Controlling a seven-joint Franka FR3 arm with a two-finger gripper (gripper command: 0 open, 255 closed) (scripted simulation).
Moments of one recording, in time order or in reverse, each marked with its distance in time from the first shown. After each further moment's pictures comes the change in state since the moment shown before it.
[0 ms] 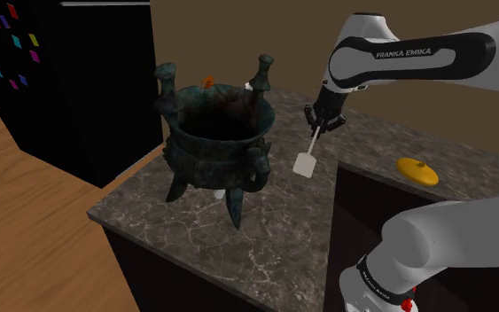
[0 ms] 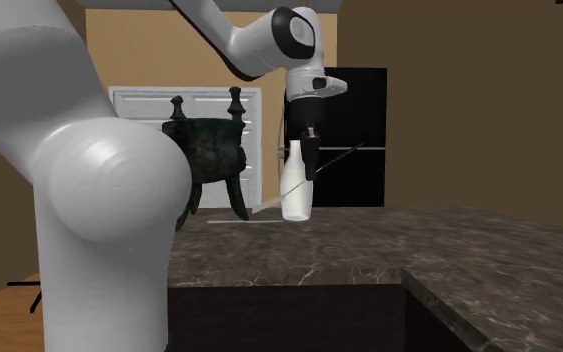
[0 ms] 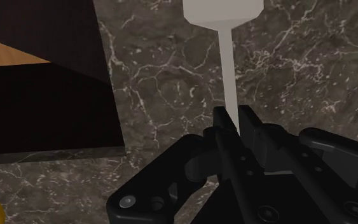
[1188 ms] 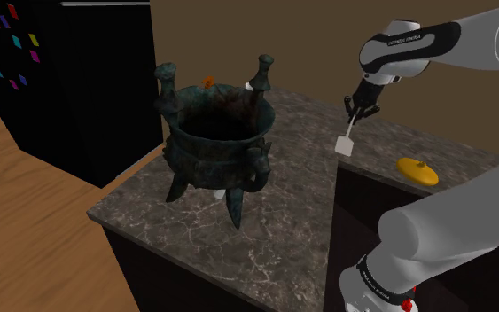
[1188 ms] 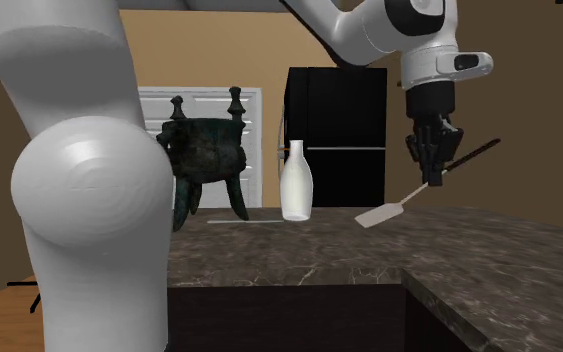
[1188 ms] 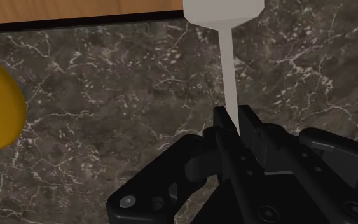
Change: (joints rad) arm -0.169 0.314 -0.300 0.269 -0.095 0.059 -0.408
